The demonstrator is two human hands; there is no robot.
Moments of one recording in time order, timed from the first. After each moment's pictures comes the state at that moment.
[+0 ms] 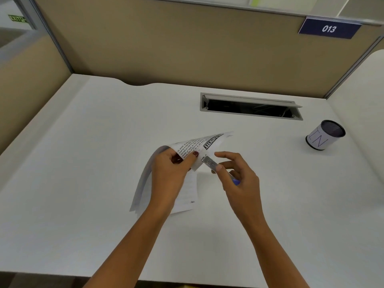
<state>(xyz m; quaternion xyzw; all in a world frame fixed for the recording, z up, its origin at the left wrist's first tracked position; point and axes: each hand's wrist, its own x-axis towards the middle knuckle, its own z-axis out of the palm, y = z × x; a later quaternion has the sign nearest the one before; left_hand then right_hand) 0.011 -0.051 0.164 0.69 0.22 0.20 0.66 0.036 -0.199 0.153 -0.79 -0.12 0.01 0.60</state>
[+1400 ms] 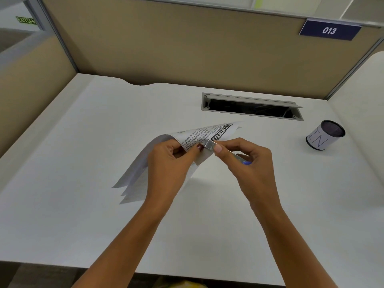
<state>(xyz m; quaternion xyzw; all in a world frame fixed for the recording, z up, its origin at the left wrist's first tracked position) -0.011 -0.059 0.205 0.72 0.18 0.23 0.63 0.039 -0.202 0.208 -0.76 -0.15 0.02 0.63</state>
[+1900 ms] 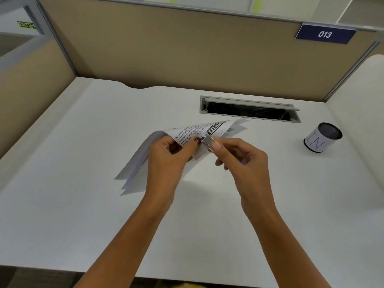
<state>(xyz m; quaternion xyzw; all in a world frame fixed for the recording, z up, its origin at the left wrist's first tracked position) -0.001 -0.065 0.212 0.66 0.19 0.21 0.69 0.036 -0.200 0.213 -0.69 -0.13 0.03 0.71</state>
